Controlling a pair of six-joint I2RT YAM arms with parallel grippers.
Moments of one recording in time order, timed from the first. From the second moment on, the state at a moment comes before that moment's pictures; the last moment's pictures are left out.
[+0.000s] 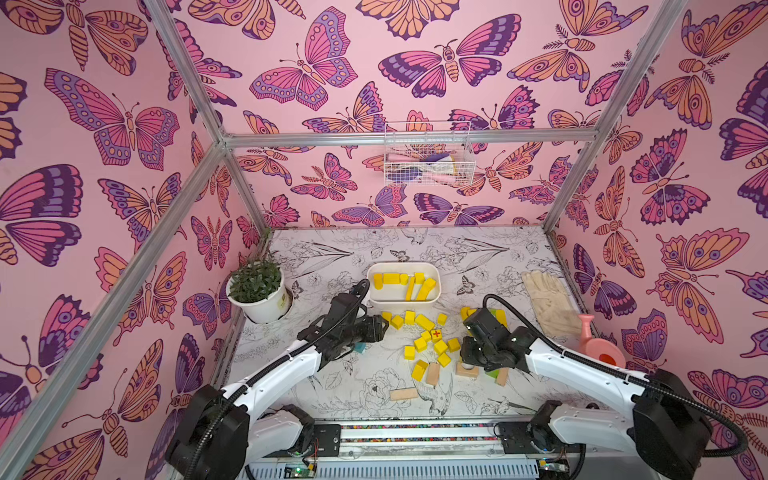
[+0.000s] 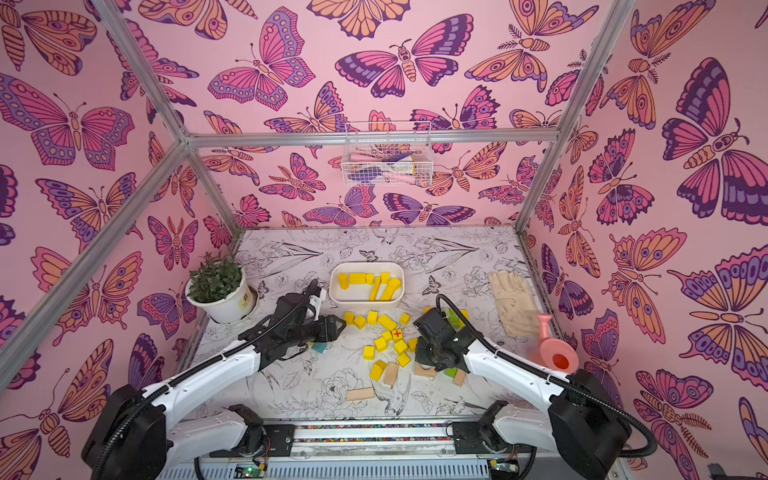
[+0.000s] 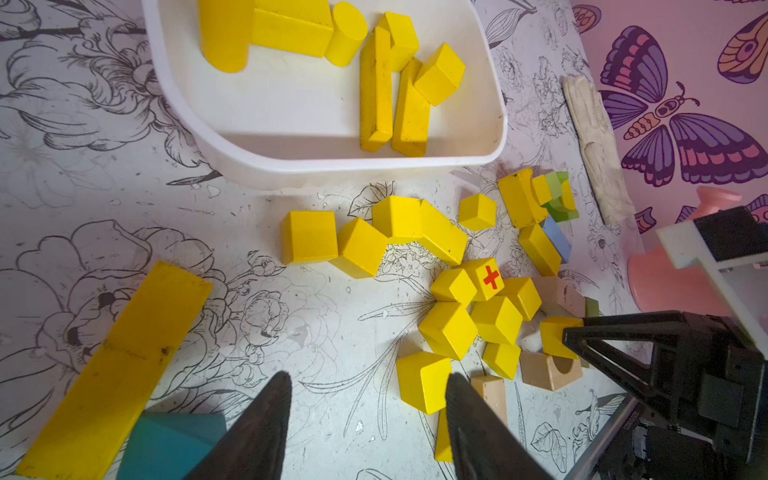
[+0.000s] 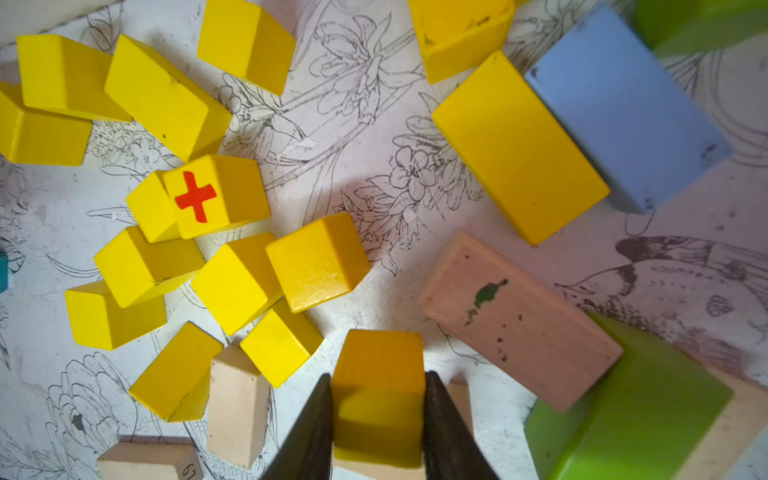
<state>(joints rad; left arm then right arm) -0.52 1.17 0.62 -0.19 0.22 -0.53 0.71 1.20 0.65 -0.60 0.05 0.83</state>
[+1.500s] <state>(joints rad) -0.48 1.14 0.57 -0.16 0.27 -0.54 0.60 2.08 1.73 -0.85 0.03 0.60</state>
